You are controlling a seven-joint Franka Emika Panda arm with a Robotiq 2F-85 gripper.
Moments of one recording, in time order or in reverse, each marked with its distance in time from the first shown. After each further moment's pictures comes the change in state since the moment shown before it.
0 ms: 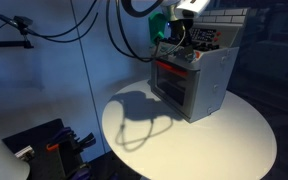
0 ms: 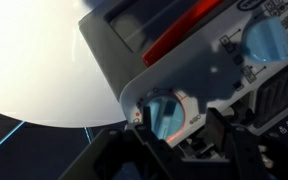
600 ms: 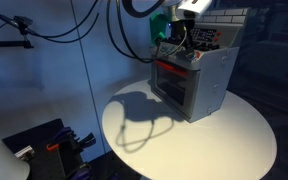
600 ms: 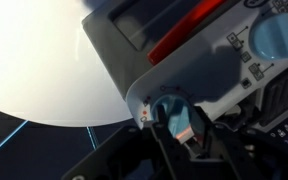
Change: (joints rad) arm -0.006 0.004 -0.003 0.001 0.000 0.000 -0.002
